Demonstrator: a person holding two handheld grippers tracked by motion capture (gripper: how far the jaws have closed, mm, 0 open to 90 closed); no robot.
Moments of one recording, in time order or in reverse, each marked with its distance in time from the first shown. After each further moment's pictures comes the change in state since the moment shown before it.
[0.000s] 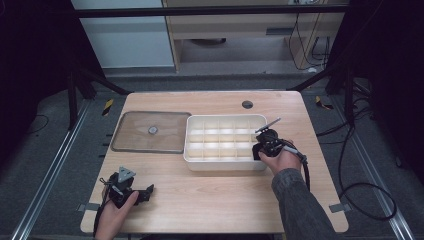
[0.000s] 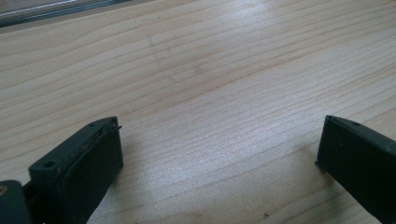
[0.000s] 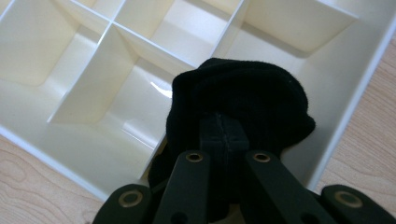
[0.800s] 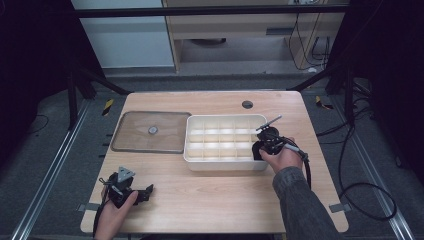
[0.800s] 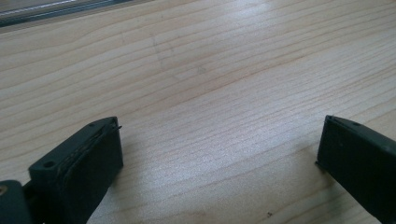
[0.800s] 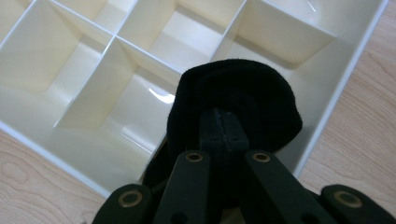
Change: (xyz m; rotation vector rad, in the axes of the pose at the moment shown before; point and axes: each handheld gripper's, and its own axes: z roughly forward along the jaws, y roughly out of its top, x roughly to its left) left arm 0.001 0.000 0.000 0.000 0.002 -0.004; right arm -0.001 0.004 -0.008 -0.021 -0.009 -0.011
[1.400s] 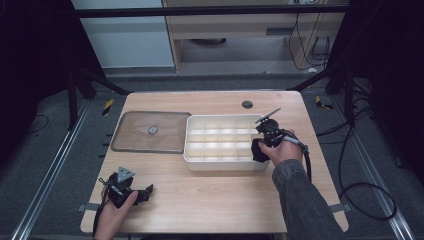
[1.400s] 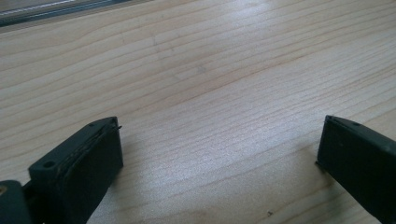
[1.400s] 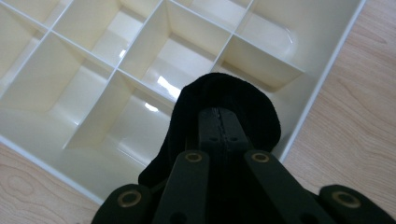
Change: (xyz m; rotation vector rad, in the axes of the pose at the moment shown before) left arm 0.000 0.000 0.000 -0.001 -0.001 0.002; right arm -0.001 0.019 -0.014 -0.012 -0.033 -0.013
